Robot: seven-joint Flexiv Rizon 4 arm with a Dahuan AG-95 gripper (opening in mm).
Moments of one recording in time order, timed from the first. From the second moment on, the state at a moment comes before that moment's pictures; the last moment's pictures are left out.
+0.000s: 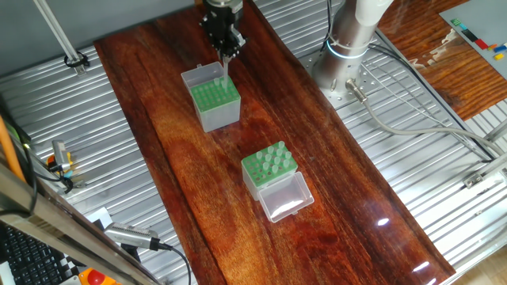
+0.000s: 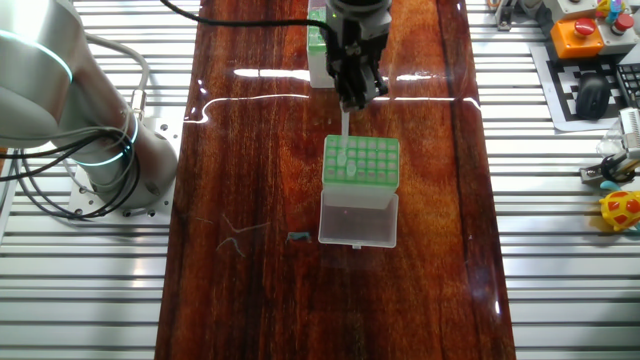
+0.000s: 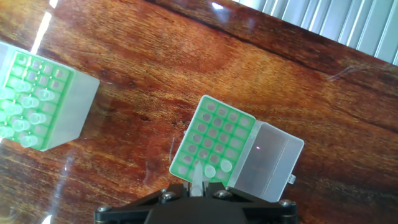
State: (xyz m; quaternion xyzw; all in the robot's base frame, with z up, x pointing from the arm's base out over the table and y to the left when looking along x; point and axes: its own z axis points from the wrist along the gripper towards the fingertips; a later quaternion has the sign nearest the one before) arm 0.395 -0.017 0.283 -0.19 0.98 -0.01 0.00
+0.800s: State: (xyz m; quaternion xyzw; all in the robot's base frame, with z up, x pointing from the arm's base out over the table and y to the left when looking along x) arm 0.394 -0.019 0.265 -0.20 0.98 -0.01 0.01
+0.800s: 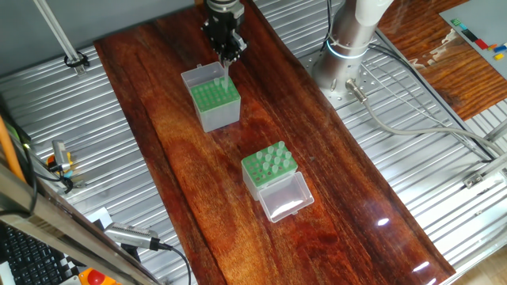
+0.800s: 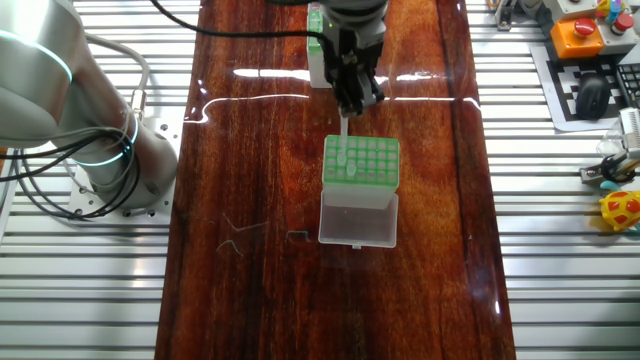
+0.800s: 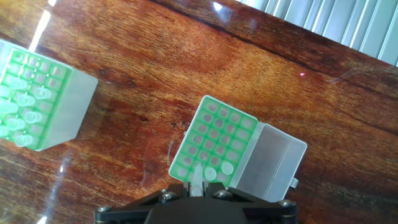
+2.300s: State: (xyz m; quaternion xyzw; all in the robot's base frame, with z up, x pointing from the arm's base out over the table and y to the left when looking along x) arm 0.394 -0.020 0.257 -0.21 0.98 -0.01 0.01
